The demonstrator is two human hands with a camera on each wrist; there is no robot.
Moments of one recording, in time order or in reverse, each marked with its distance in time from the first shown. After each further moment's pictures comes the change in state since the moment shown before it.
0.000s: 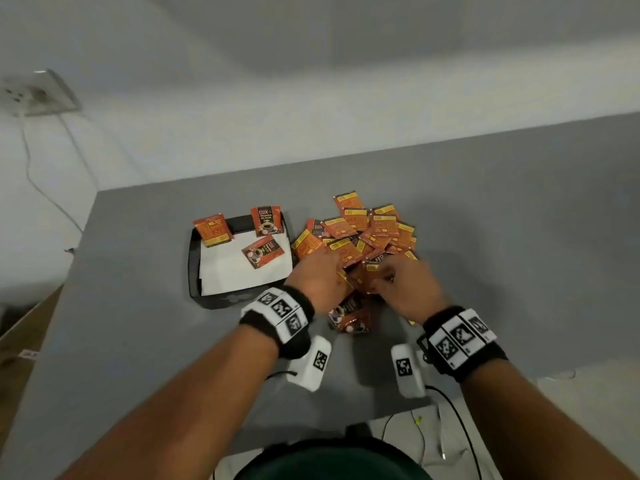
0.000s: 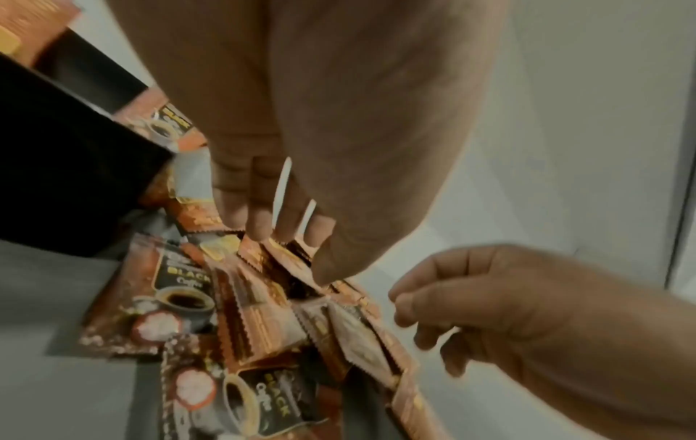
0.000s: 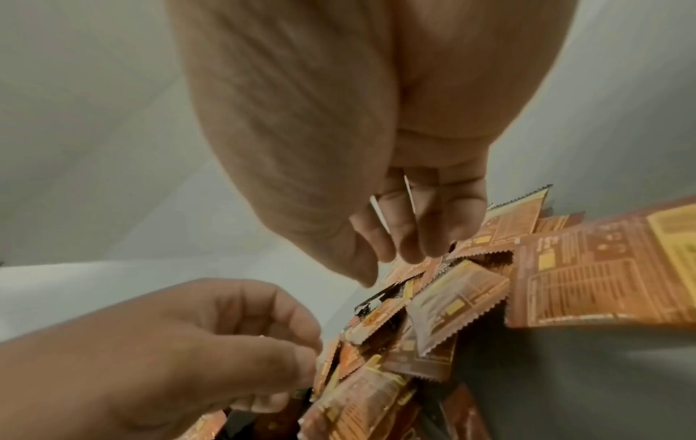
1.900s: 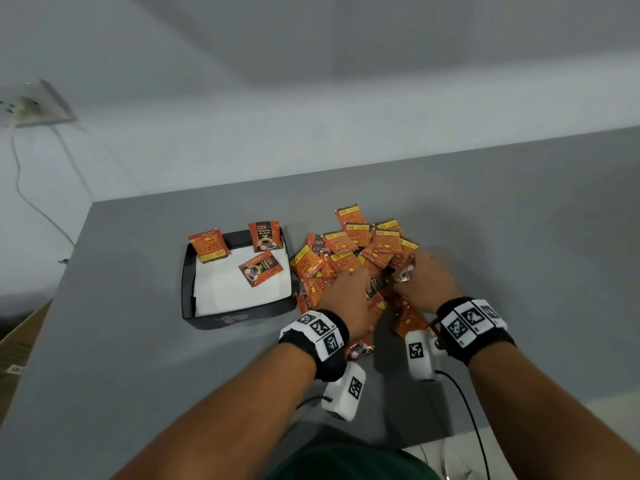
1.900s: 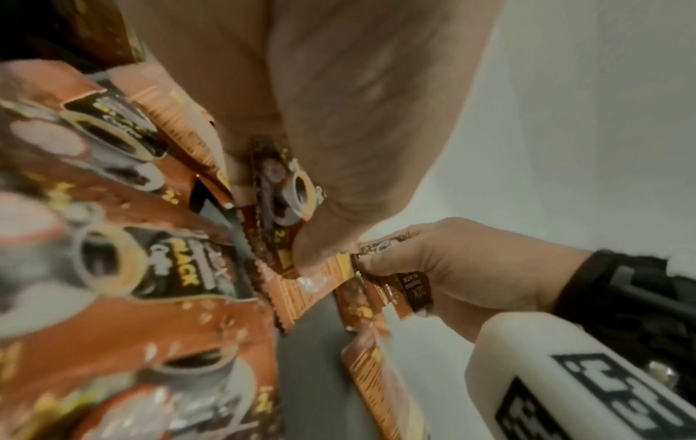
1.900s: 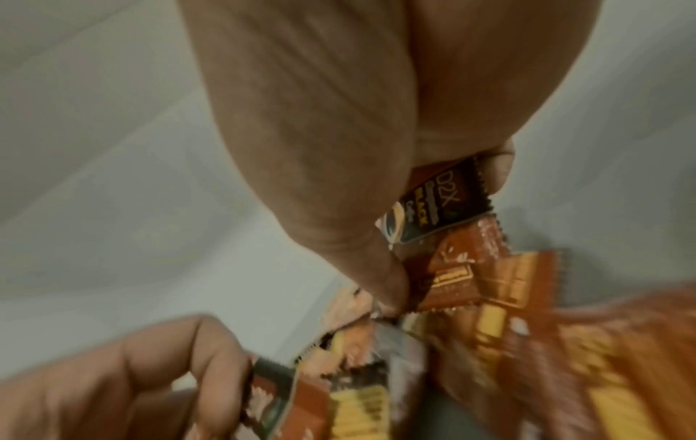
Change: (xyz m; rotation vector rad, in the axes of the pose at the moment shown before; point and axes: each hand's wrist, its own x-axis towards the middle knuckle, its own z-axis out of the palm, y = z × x) left_hand 0.024 0.029 0.035 -0.164 0.031 0.025; right_hand 0.062 0.053 -0.001 -0.047 0.020 0.230
